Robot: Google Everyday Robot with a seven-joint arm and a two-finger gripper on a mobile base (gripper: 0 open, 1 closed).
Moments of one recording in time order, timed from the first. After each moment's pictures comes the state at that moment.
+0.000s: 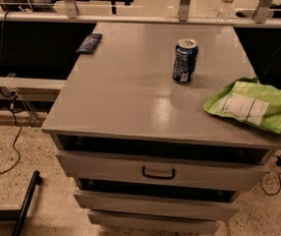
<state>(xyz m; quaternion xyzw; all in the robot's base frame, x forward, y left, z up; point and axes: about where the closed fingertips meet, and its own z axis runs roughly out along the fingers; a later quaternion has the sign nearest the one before) 0.482 -0.365 0.882 -0.42 0.86 0.20 0.22</state>
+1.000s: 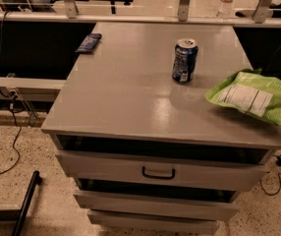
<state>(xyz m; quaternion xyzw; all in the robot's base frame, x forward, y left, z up) 0.484 -0.369 0.896 -0.39 0.83 0.26 0.29</state>
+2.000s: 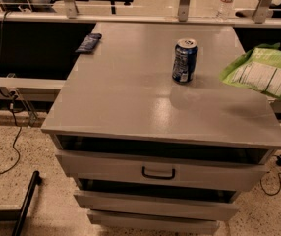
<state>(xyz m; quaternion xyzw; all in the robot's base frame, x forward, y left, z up) 0.495 -0.391 0.954 -0.41 0.82 0.23 0.34</state>
